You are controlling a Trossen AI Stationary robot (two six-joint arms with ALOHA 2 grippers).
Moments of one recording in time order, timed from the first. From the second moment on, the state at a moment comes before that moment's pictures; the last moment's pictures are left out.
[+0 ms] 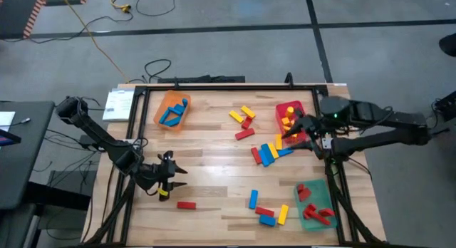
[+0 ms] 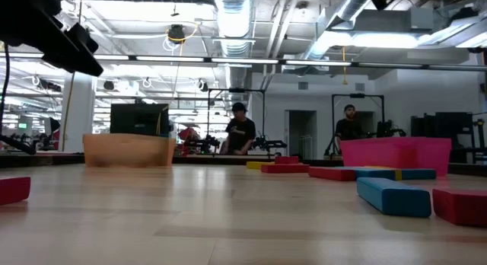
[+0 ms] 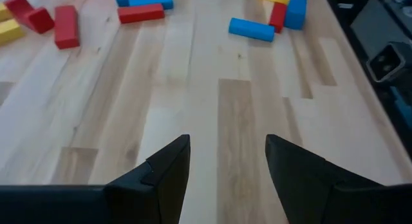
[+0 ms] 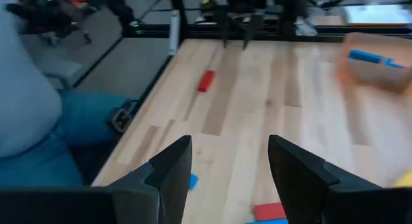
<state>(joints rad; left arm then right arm) -0.68 1.02 0.53 -0.16 -0.55 -0.49 -0.05 0.80 0.97 -0.63 -0.34 -0.03</state>
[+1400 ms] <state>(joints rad) -0.58 1.25 0.53 0.03 -0.56 -0.33 0.24 0.96 0.62 -0.52 0.01 0.32</state>
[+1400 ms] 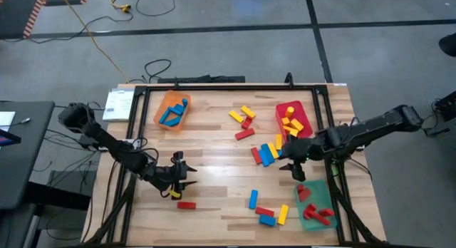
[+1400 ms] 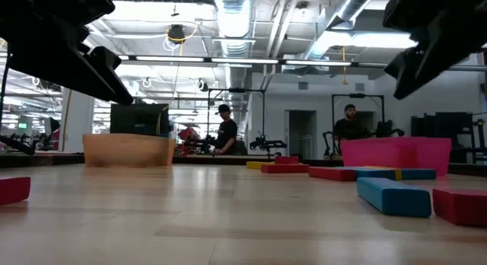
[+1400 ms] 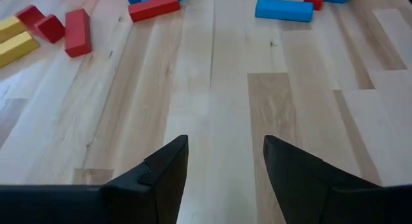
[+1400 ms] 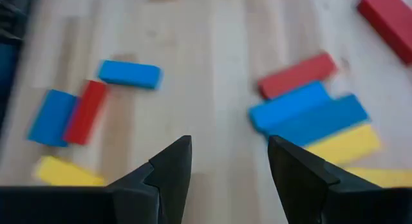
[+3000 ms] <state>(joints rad) -0.55 1.25 0.53 0.04 -0.55 -0.24 0.03 1.36 0.60 -0.63 0.15 0.24</state>
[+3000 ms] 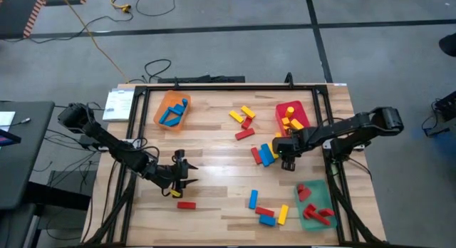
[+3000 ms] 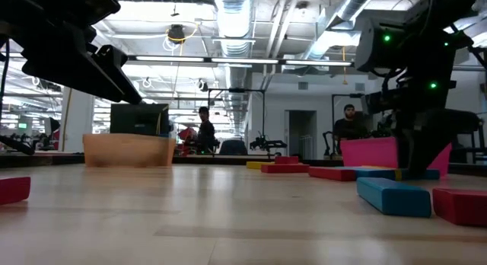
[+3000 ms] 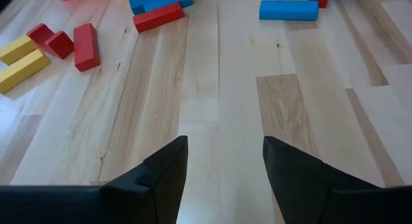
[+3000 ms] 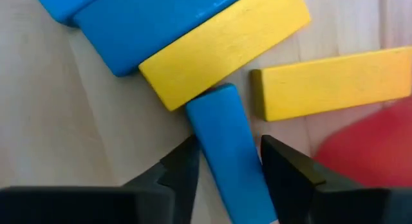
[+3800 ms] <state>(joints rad) -0.49 1.25 0.53 0.35 -0.55 0.14 0.17 1.36 0.83 -0.58 -0.06 0.26</state>
